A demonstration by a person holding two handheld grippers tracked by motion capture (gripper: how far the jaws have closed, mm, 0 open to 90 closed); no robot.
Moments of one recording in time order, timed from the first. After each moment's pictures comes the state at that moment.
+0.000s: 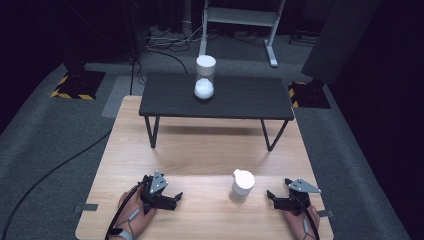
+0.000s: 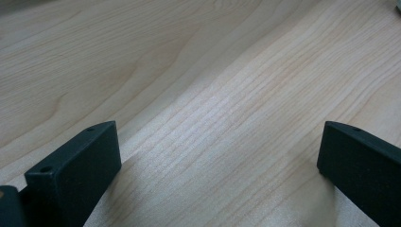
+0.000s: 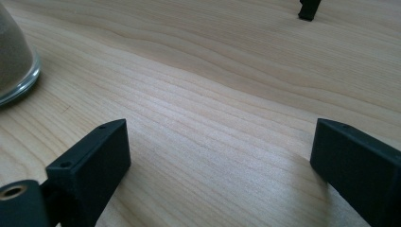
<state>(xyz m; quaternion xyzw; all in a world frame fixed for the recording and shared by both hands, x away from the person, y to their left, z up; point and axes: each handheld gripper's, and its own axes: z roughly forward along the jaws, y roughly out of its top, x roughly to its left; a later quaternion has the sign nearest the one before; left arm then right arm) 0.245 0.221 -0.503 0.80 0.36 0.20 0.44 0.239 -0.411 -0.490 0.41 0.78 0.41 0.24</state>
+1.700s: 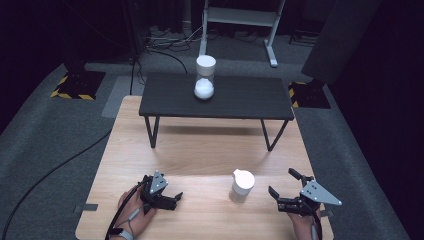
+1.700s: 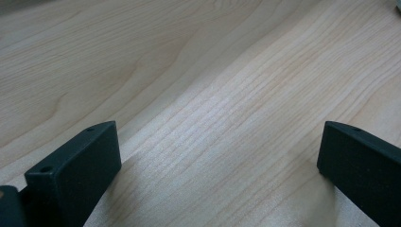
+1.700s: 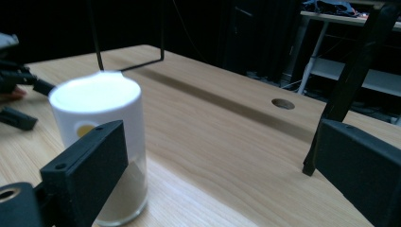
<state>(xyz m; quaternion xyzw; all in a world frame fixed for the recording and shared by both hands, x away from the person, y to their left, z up) 0.245 0.221 -0.503 0.79 0.37 0.20 0.44 0.187 -0.408 -0.448 0.30 0.72 0.54 0.32</state>
